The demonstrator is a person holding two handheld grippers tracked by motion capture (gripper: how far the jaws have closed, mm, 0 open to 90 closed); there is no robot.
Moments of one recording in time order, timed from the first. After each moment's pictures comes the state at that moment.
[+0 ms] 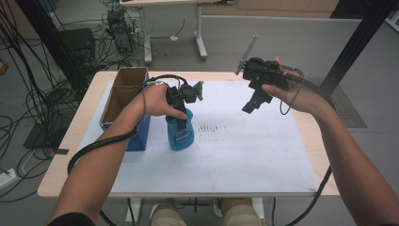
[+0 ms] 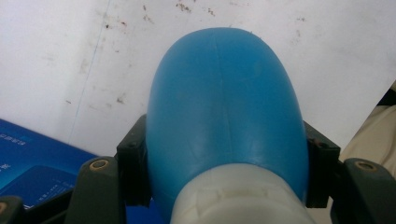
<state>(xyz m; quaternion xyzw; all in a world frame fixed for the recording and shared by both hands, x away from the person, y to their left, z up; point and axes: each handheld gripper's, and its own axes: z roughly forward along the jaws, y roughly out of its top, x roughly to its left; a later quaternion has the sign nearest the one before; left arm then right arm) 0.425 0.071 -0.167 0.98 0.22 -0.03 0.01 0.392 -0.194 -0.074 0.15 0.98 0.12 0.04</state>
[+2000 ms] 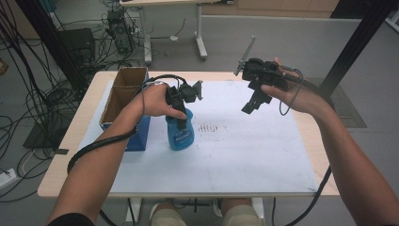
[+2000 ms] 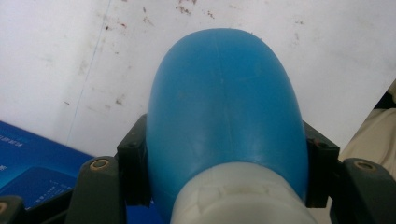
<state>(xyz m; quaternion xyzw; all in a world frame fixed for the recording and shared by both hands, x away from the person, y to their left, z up) 0.426 0.075 -0.167 0.98 0.22 -0.03 0.02 0.392 -0.192 -0.074 0.15 0.98 0.12 0.04</state>
